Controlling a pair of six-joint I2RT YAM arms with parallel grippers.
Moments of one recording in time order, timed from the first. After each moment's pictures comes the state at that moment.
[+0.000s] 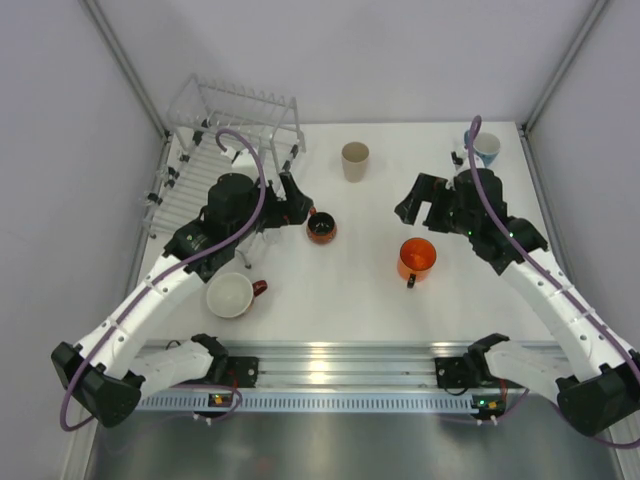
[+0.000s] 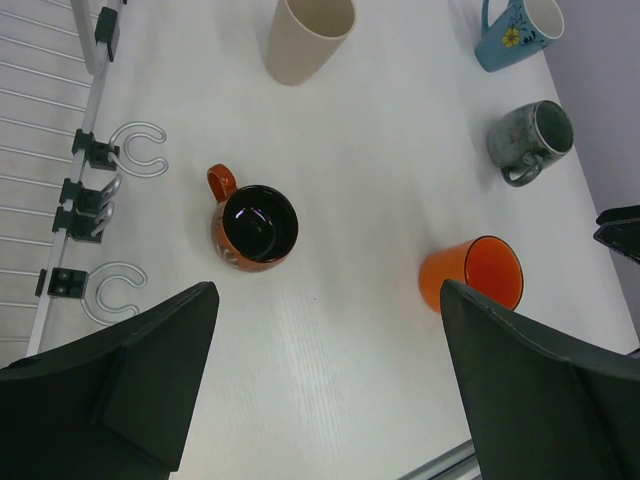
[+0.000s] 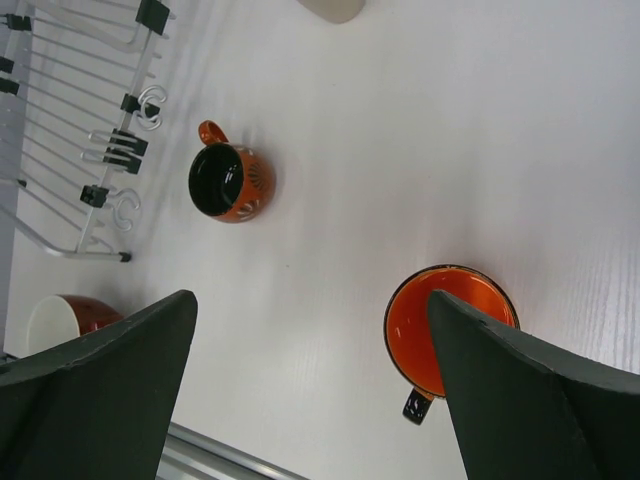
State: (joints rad) left arm -0.59 1.05 1.09 -0.41 -0.10 -0.53; right arm 0.43 1.04 1.04 -0.55 -0.01 0.54
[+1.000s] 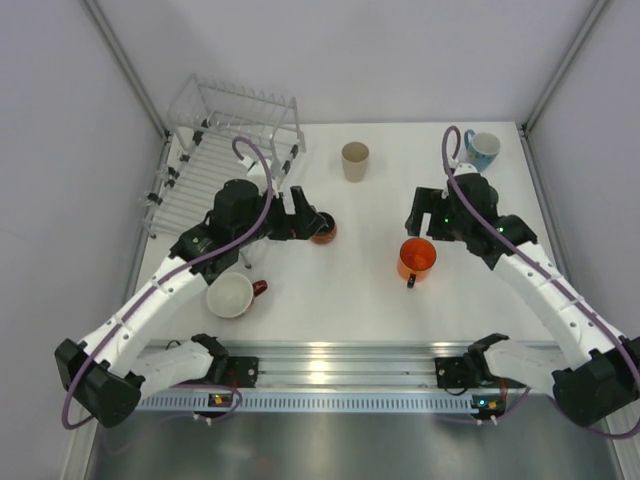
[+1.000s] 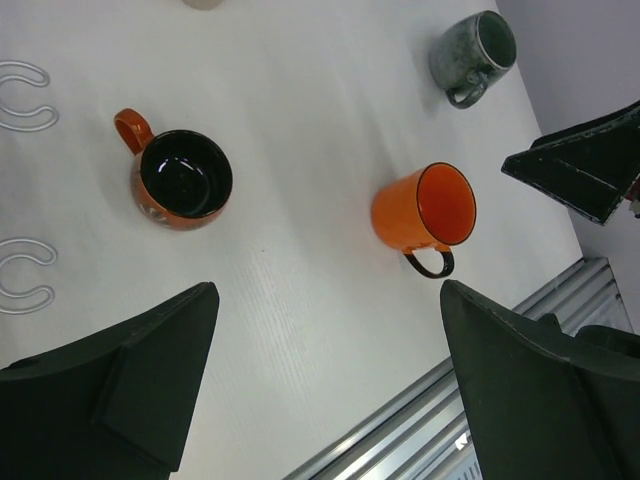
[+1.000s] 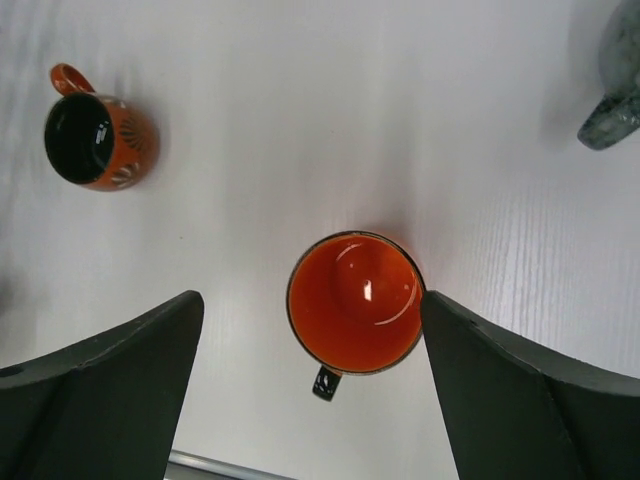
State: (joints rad) left arm -0.59 1.05 1.04 -0.40 0.09 -0.54; right arm 0.42 1.09 1.02 -0.64 0.09 0.43
